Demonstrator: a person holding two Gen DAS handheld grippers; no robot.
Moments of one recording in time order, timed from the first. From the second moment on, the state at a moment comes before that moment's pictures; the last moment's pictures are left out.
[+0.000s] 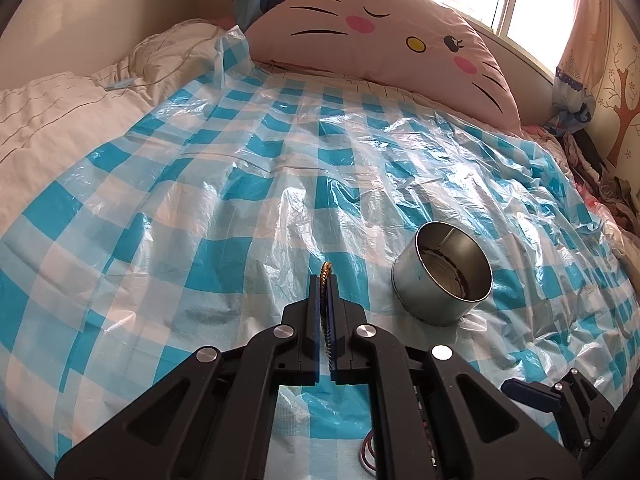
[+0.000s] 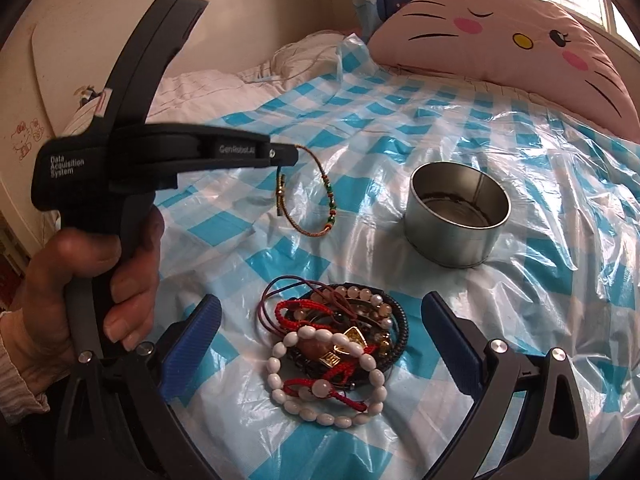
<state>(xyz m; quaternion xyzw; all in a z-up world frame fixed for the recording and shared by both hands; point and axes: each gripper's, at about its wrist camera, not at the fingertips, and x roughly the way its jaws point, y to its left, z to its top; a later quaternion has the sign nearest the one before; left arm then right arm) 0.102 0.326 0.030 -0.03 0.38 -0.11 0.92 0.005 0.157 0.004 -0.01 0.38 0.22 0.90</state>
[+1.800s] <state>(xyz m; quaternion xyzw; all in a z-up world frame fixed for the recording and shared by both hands) 0.119 0.260 0.081 -0.09 0.35 -0.27 0.89 0.058 0.033 0.045 0.28 0.24 0.21 0.91</state>
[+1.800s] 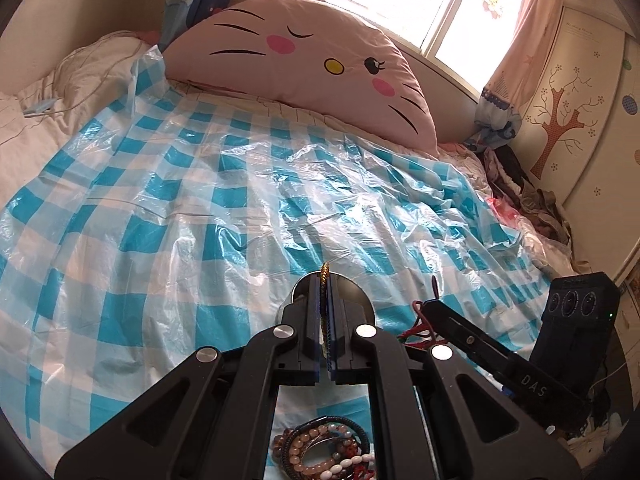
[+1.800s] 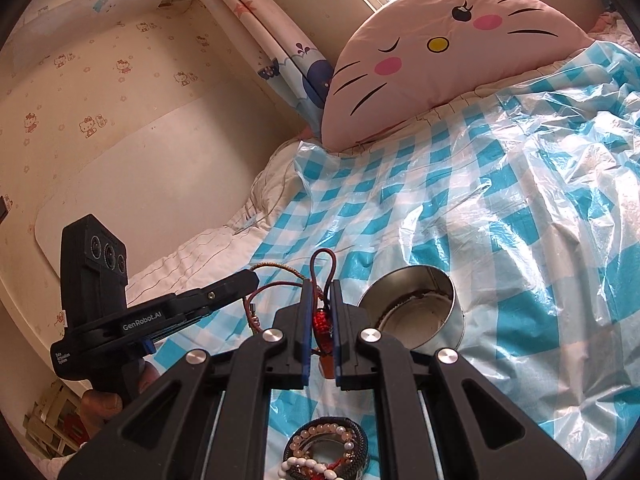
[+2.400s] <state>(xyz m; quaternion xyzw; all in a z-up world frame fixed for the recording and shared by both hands) 0.158 0.208 0.013 -0.03 0.42 -0.21 0.88 0.111 0.034 0.012 0.21 0.31 0.12 0.92</state>
